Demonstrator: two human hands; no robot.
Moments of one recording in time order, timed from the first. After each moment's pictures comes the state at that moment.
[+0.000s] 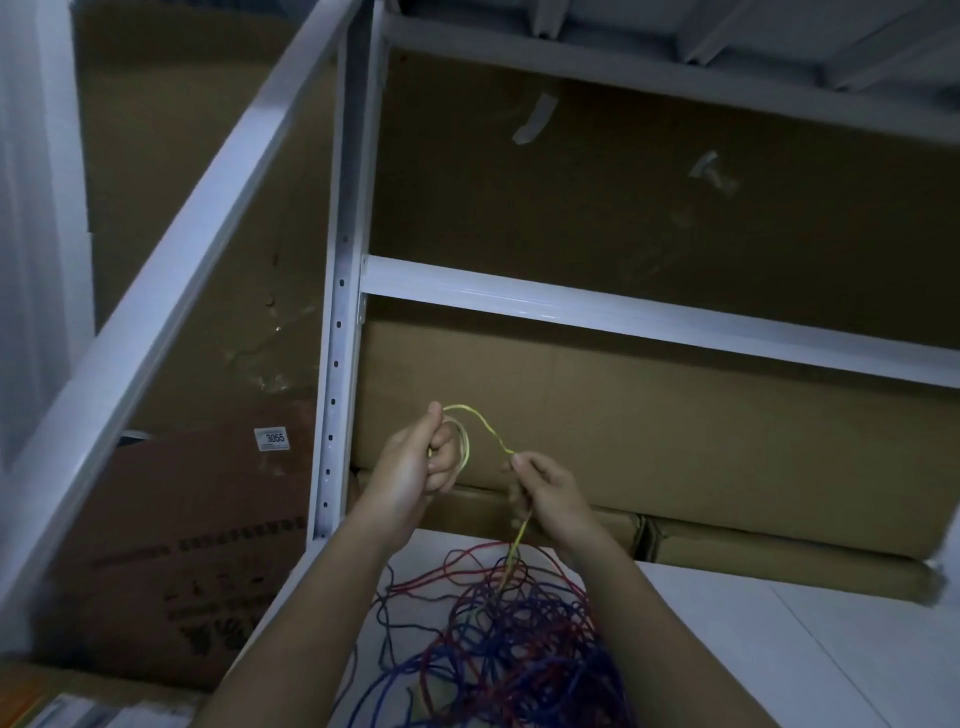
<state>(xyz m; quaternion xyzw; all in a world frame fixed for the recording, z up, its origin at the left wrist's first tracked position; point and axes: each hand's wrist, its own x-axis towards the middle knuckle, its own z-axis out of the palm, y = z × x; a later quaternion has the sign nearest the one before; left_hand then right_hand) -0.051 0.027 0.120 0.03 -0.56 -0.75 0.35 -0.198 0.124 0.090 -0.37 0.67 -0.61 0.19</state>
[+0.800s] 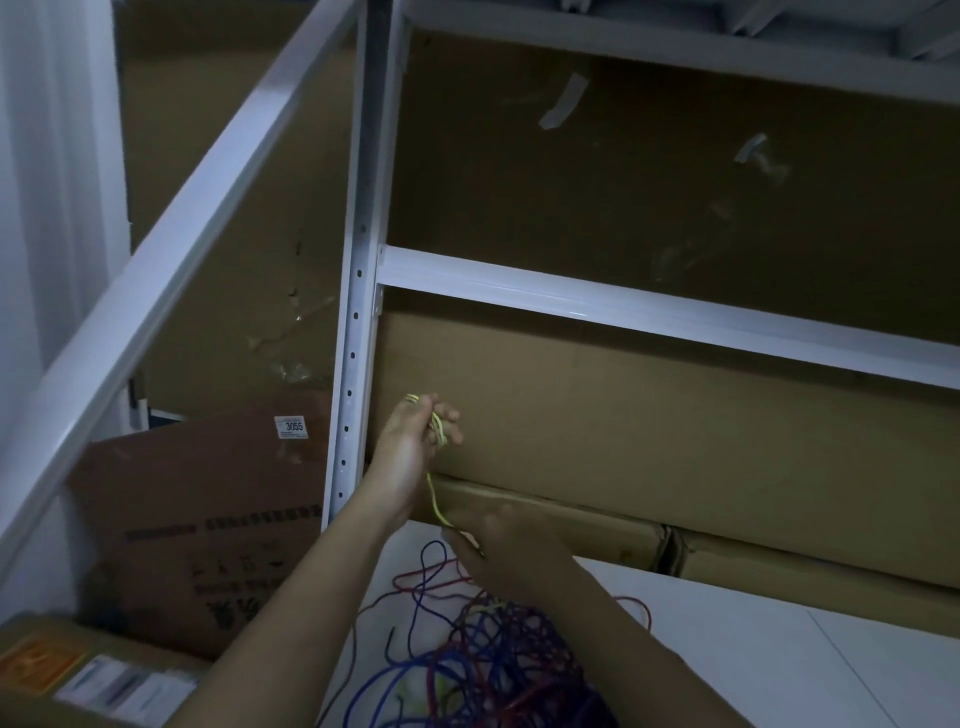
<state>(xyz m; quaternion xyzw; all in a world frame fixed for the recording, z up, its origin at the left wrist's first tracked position) -0.074 0.003 0.118 0.12 -0.56 -0.68 0.46 -0.173 0.117 0.071 -0.72 0.63 -0.17 -0.24</state>
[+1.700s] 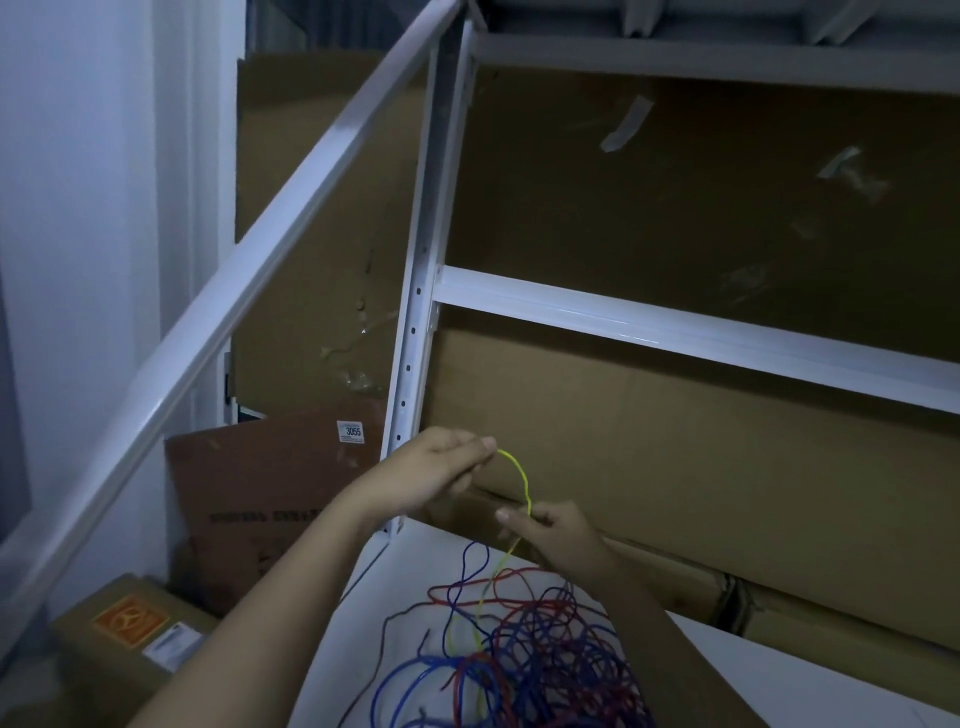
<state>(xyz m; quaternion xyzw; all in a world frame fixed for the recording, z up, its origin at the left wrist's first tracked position) -0.030 0.015 0.142 0.16 -0.81 -0.49 0.28 -0.220 0.095 0.072 -0.58 0.63 -0.46 0.24</state>
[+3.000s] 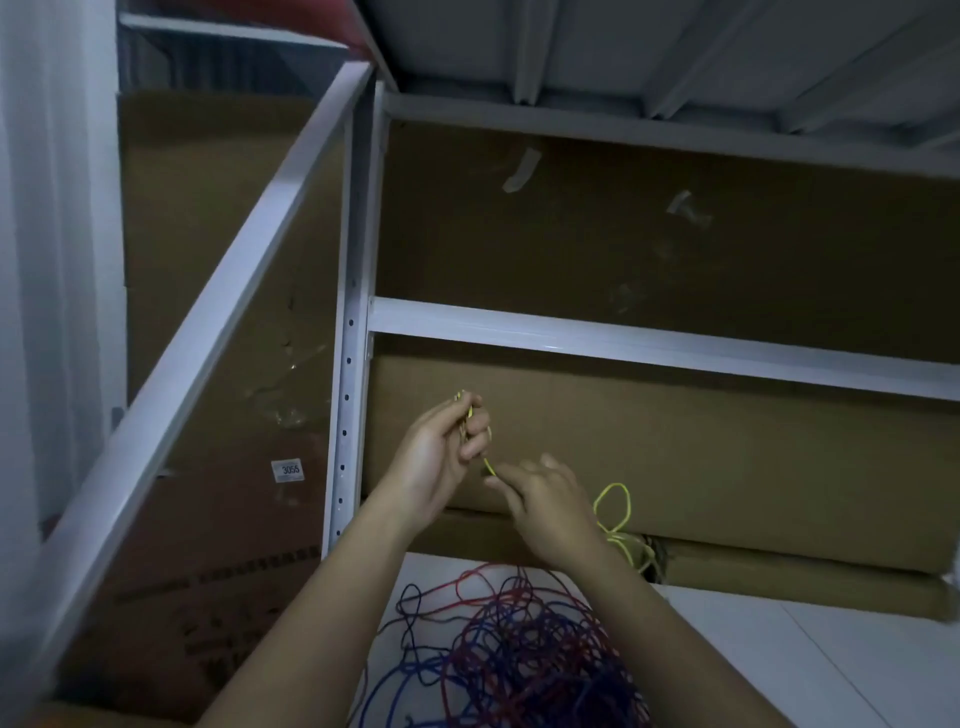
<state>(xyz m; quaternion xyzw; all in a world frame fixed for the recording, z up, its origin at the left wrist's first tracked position) -0.048 0.056 0.174 -0.08 -0.50 -0.79 0.34 -0.178 0.140 0.122 -0.57 0.75 -0.21 -0.27</state>
